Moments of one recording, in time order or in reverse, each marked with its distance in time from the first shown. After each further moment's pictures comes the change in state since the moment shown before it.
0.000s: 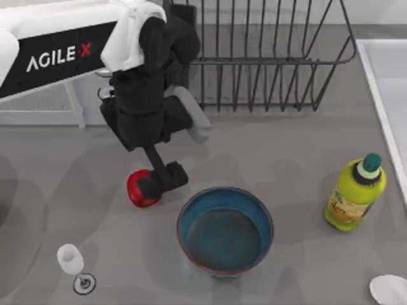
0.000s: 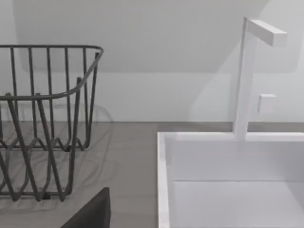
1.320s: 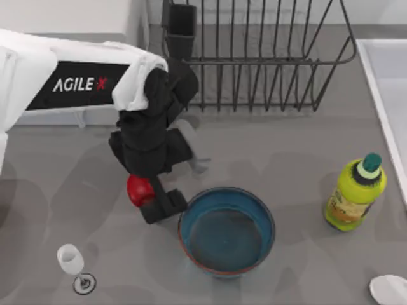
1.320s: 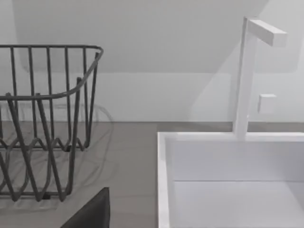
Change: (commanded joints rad) left arm 0.012 0.082 -0.169 0.249 0.000 0.016; right arm 0.000 0.000 0.000 0.000 0.000 0.000
